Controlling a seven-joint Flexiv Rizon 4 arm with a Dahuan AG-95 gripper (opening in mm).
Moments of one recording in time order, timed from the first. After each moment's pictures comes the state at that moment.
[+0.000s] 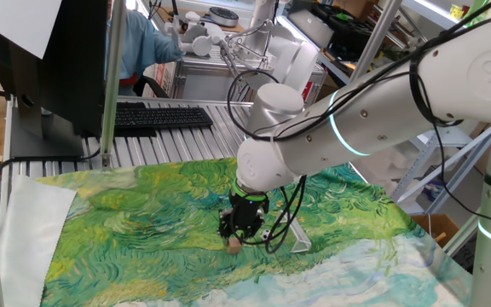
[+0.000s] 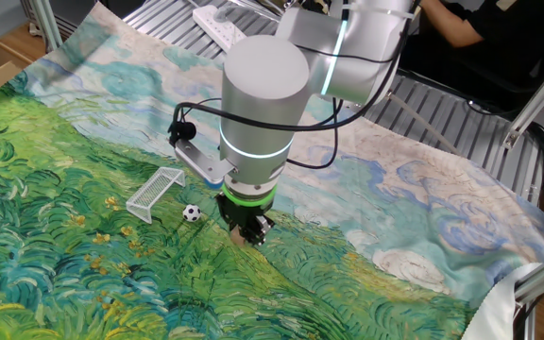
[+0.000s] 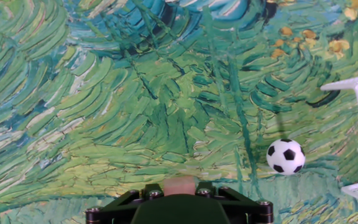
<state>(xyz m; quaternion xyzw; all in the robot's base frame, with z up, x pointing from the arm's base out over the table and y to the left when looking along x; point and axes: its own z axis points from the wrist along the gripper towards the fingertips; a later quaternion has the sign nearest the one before) 0.552 0.041 0.015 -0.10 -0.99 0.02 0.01</state>
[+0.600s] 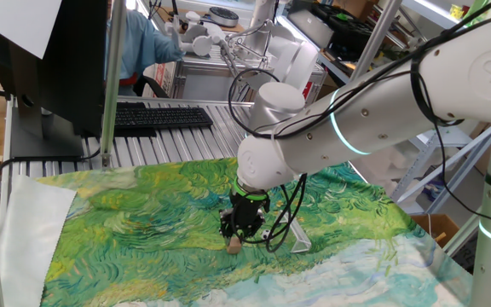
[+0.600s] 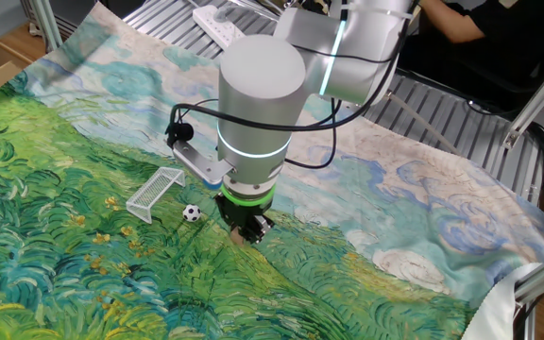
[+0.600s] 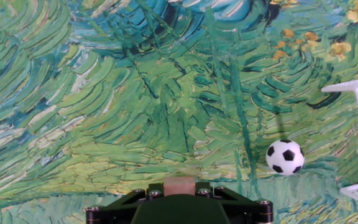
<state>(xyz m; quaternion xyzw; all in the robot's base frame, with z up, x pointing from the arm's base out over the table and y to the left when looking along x) 0.551 0.041 0.017 -0.10 -1.00 0.02 0.01</state>
